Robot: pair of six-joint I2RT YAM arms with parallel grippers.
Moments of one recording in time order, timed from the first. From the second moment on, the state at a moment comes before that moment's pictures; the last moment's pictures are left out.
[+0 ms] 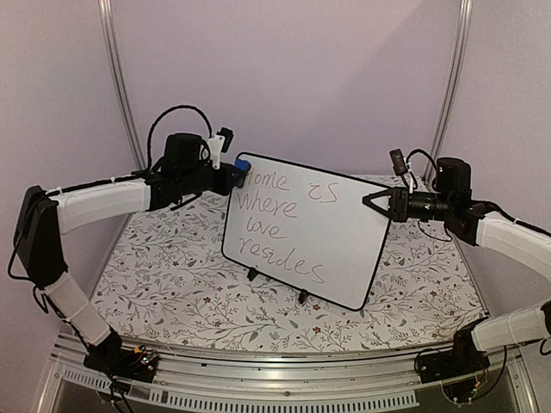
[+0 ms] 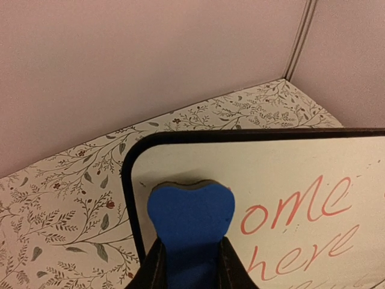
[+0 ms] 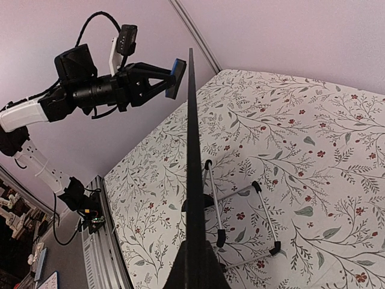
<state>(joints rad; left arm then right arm) -0.56 1.63 1.22 0.03 0.05 -0.08 0.33 1.21 0.81 0.08 -0.79 0.30</state>
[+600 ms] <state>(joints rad) -0.56 1.67 1.24 0.03 0.03 -0.08 0.33 1.21 0.81 0.08 -0.79 0.31</state>
